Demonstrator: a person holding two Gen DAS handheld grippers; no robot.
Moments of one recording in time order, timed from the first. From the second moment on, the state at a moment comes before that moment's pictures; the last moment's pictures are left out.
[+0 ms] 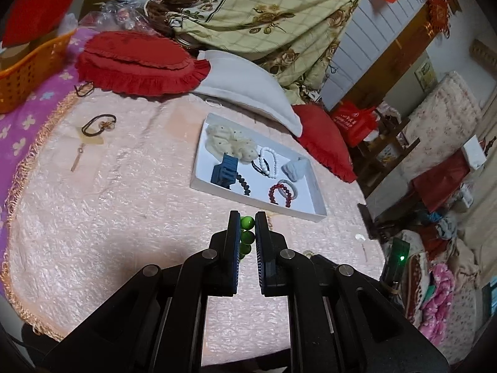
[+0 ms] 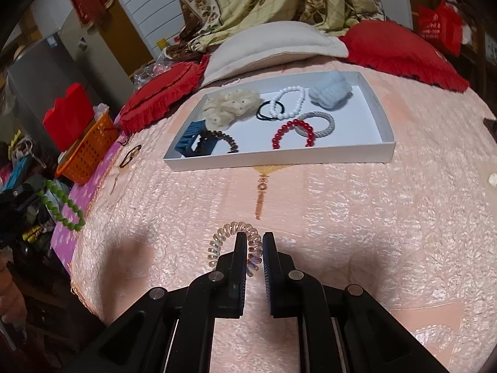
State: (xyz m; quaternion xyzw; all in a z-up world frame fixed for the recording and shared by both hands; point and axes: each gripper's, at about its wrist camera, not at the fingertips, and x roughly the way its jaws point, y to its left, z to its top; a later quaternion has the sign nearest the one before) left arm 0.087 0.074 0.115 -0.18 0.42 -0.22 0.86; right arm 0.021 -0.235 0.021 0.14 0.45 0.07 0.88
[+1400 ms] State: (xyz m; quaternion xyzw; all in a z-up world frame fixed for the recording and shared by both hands) left arm 0.260 -0.159 0.028 0.07 0.50 -0.23 0.83; right arm 0.154 -0.337 -0.002 0.15 0.44 0.00 0.88
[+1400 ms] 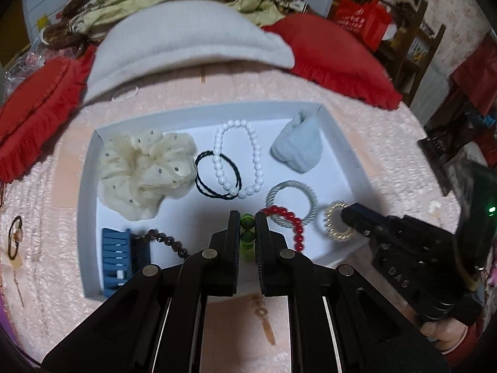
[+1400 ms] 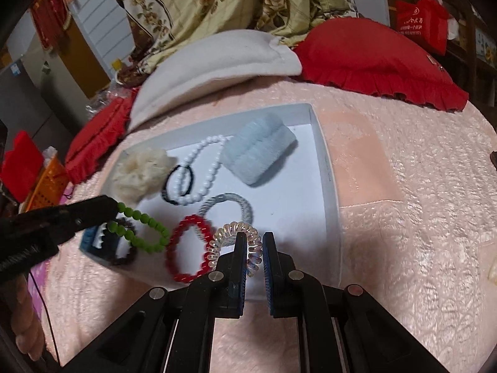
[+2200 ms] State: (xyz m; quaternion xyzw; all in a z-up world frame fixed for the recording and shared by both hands) left arm 0.273 -0.153 -0.008 0.08 0.51 -0.19 0.83; right arm 0.169 -0.341 -0.019 0.14 0.46 -0.01 0.88
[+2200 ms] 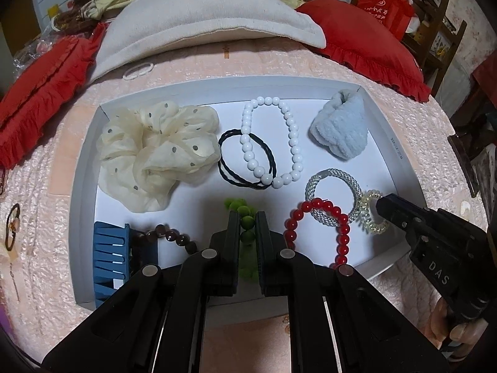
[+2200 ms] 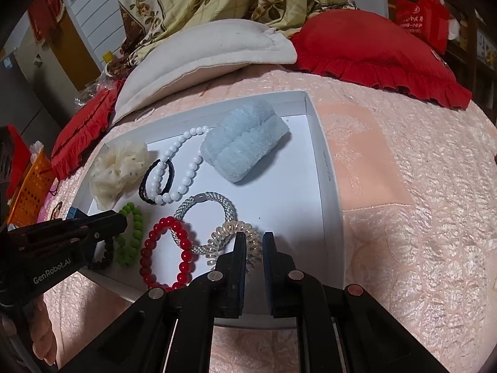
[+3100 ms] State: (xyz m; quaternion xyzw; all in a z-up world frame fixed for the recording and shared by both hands) left arm 0.151 -0.038 0.051 0.02 0.46 -0.10 0.88; right arm 0.136 -0.278 0.013 0.09 0.45 0.02 0.89
